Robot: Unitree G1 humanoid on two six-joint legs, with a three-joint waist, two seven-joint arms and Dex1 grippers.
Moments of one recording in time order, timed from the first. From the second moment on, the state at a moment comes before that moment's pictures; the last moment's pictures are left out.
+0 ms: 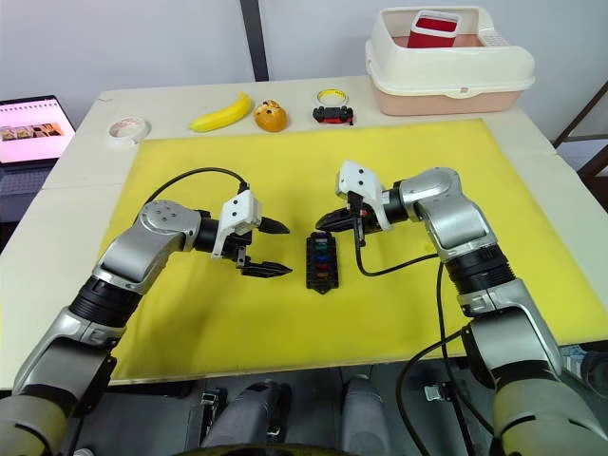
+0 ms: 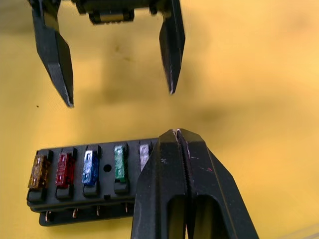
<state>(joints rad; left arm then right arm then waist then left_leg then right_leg) -0.67 0.55 -0.30 0.08 -0.23 0.44 -1.21 -0.83 -0.60 0.27 0.28 0.16 0.39 1.33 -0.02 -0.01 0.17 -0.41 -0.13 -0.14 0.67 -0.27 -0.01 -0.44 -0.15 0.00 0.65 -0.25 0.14</state>
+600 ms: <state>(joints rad) -0.65 0.58 -0.25 -0.02 -0.27 0.50 -1.21 -0.77 -0.71 0.20 -0.03 0.24 0.55 1.32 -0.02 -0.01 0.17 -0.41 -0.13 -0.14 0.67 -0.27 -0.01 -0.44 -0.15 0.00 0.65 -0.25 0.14</state>
